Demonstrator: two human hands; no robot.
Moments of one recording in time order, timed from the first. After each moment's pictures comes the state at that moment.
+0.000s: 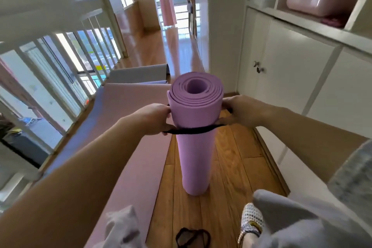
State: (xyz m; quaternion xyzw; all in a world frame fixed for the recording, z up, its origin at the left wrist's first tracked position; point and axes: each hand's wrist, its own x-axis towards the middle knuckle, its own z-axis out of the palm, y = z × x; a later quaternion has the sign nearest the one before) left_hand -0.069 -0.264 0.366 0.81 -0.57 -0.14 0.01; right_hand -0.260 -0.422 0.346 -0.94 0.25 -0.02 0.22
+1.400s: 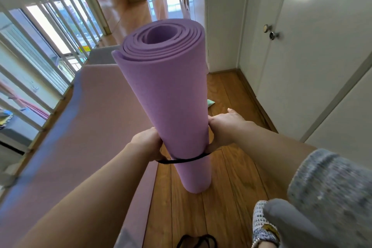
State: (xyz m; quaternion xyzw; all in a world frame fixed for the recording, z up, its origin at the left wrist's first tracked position) left_hand -0.006 -0.314 0.194 0.82 -0.53 -0.17 -0.15; right_hand -0.175 -0.447 0.208 -0.94 0.27 0.18 0.11
